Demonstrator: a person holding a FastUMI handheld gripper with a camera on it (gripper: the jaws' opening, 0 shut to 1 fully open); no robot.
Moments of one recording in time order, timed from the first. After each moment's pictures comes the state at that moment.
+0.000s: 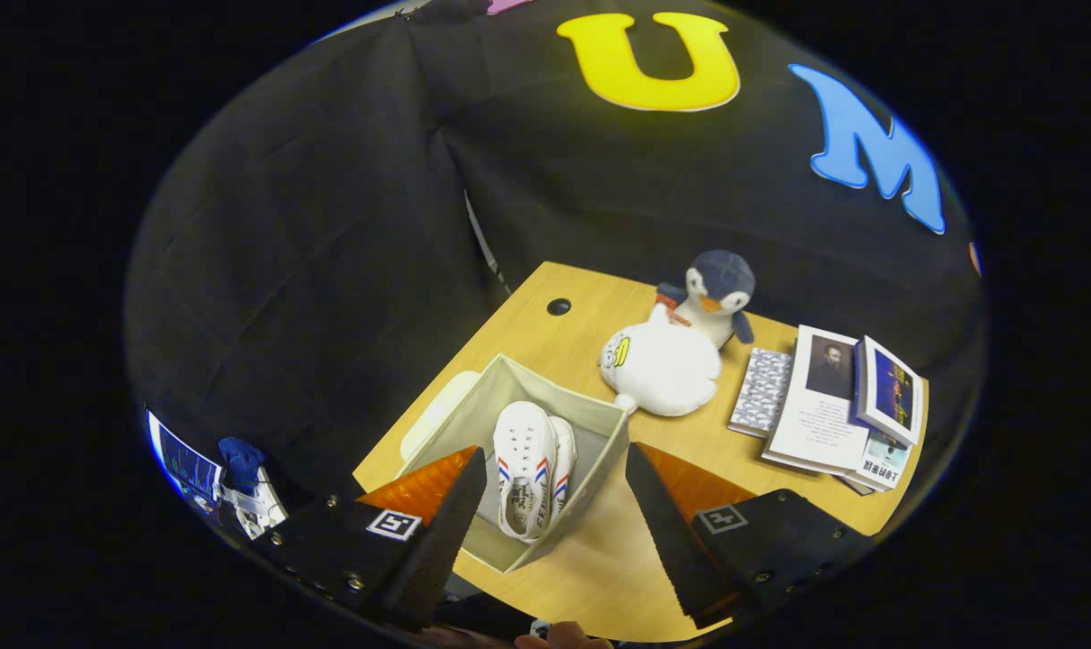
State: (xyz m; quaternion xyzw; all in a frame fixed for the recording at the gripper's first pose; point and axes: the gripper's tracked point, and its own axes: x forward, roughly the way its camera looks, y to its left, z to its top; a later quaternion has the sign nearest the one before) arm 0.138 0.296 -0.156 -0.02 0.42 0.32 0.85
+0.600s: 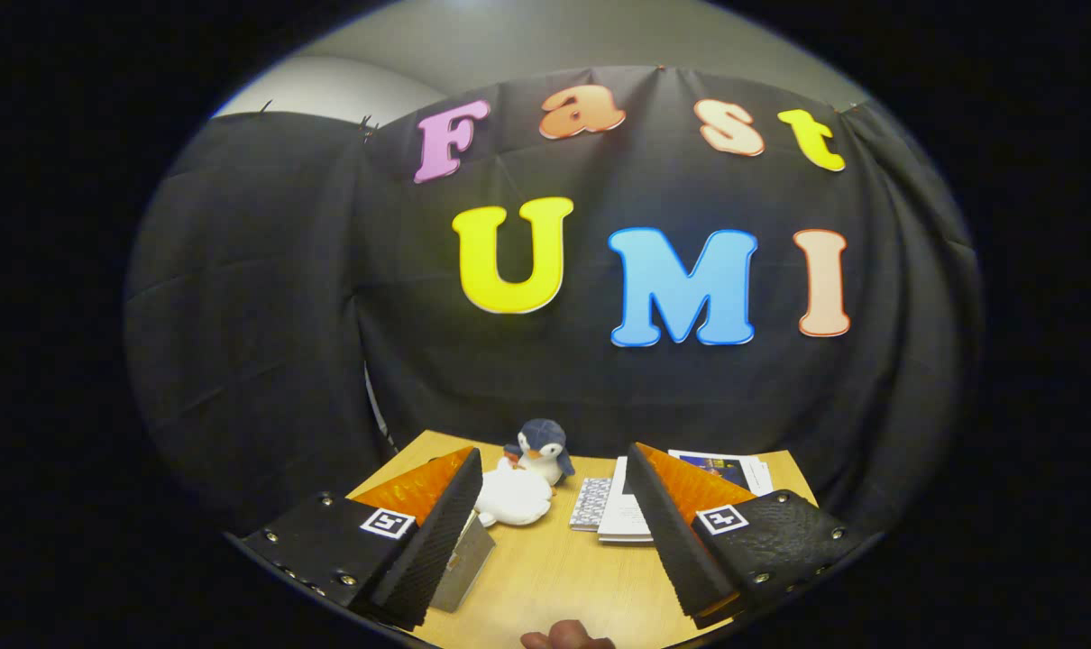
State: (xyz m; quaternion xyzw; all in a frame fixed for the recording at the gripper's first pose) arm 0.121 0.128 -0.002 0.02 0.13 0.13 0.98
